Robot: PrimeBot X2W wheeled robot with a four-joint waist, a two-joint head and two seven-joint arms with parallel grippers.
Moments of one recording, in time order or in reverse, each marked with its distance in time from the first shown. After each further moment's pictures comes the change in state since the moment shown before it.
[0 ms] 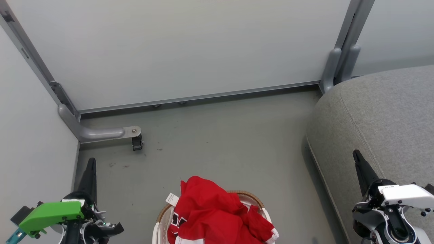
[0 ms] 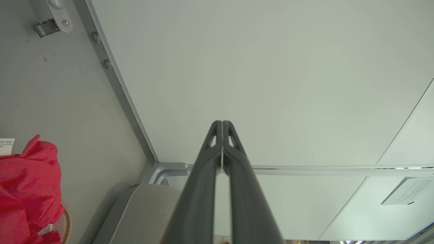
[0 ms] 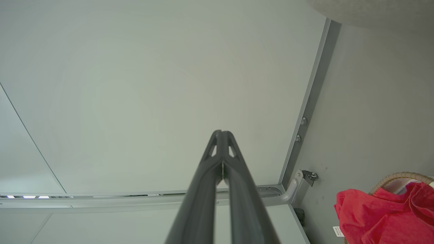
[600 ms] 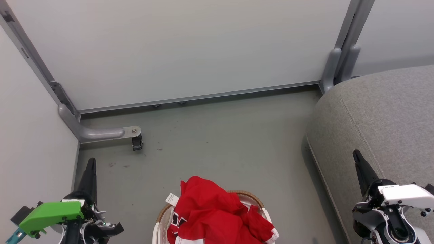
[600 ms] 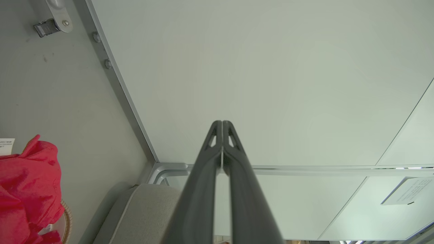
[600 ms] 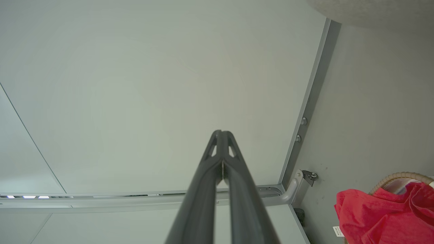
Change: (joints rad) left arm 0.000 0.000 0.000 0.000 0.000 0.000 0.000; right arm 0.000 0.000 0.000 0.000 0.000 0.000 0.000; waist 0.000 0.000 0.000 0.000
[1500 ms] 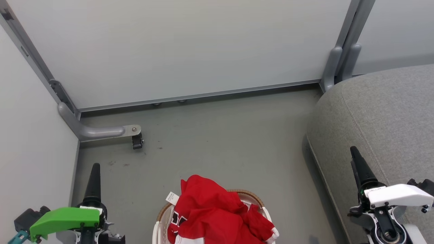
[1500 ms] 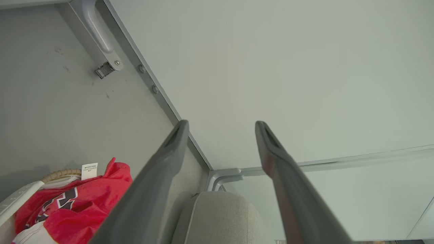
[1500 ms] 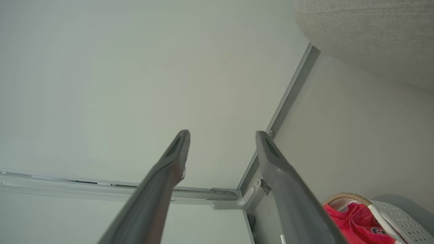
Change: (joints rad) left arm 0.024 0.007 -0.037 0.055 0.281 0.002 -0.090; right arm 0.000 -0.025 0.057 0.027 -0.217 0.000 -0.089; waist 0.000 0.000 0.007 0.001
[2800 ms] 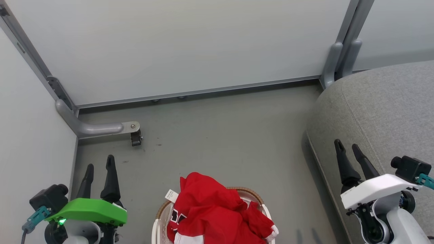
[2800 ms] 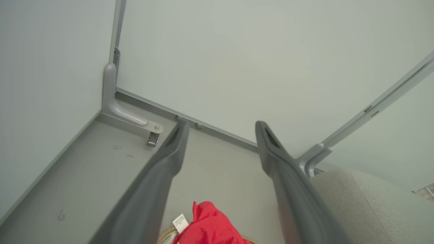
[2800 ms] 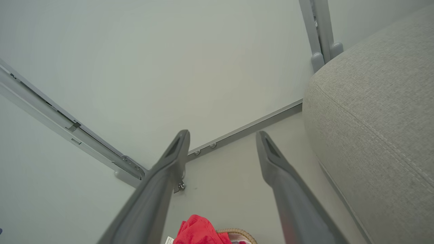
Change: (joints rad) left arm -0.028 0.022 -0.076 0.002 0.684 0.004 -0.137; right arm -0.040 -0.066 0.112 -0.005 -0.670 0.000 -0.136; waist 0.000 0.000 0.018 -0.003
